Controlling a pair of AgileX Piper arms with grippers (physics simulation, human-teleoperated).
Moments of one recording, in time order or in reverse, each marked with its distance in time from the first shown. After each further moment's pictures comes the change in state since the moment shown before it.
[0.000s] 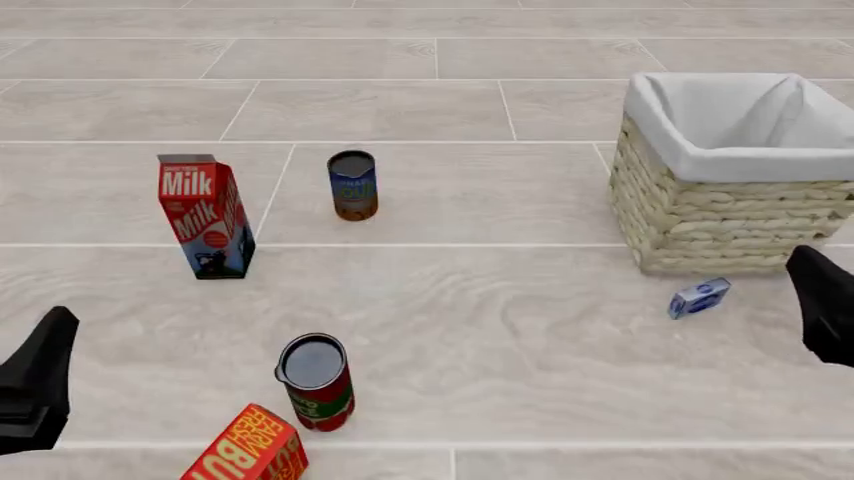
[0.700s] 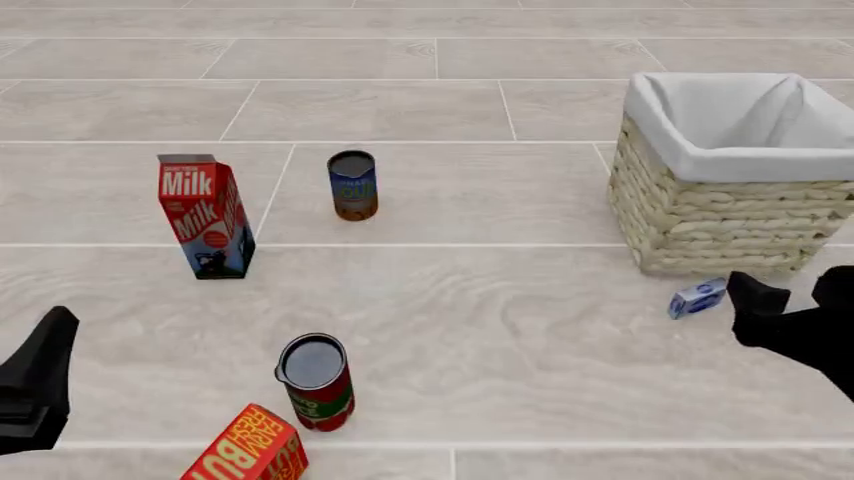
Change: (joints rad) left arm 0.000 0.000 0.000 0.000 0.000; right arm -0.057 0.486 0.087 -0.354 -0.002
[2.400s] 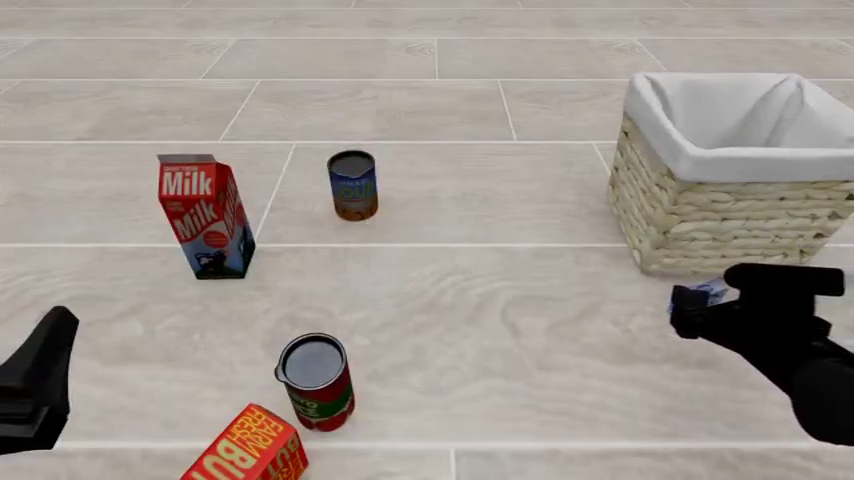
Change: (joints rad) left arm 0.000 0.000 0.000 0.000 0.000; right arm -0.011 0.770 -0.093 -0.515 -0.013
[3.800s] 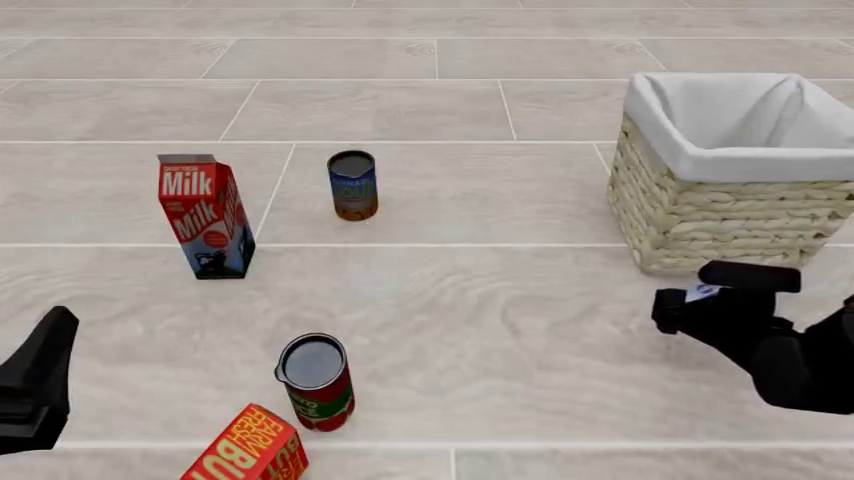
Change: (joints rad) left arm 0.000 0.000 0.000 0.000 0.000; right arm -0.011 0.266 -0.148 -0.031 0.045
